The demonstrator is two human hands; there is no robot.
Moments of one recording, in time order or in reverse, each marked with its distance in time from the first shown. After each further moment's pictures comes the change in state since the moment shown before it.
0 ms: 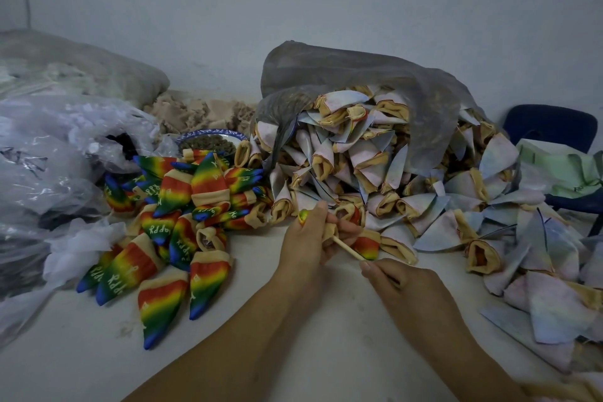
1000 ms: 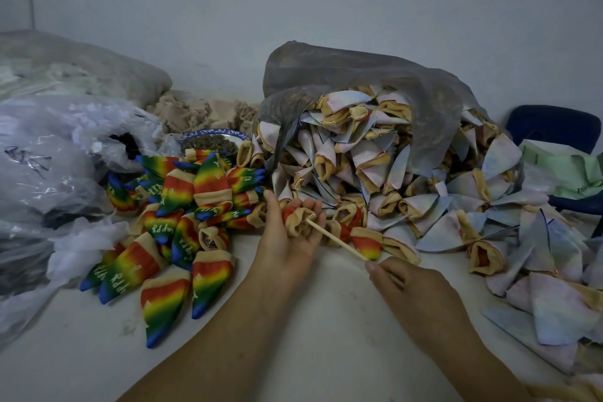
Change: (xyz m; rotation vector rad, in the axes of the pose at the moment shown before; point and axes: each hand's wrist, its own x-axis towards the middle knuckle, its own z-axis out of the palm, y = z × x) left_hand 0.012 0.015 -0.024 -0.602 0.104 -0.179; right_hand 0.000 0.004 -0.003 -0.044 -0.041 0.042
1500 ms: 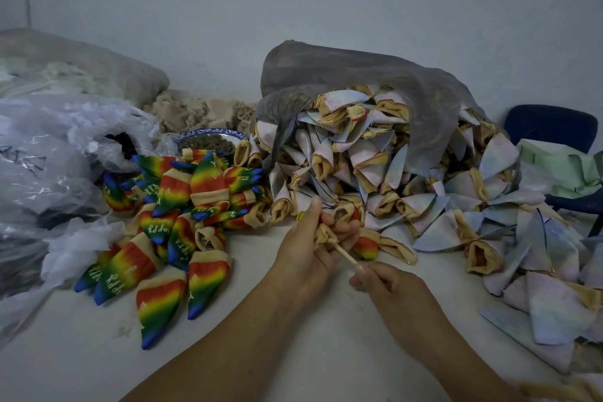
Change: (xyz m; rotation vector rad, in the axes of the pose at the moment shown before) left_hand -0.014 -0.026 0.010 0.280 -0.214 -0.010; right_hand -0.002 -0.012 0.006 0.346 -0.154 0.073
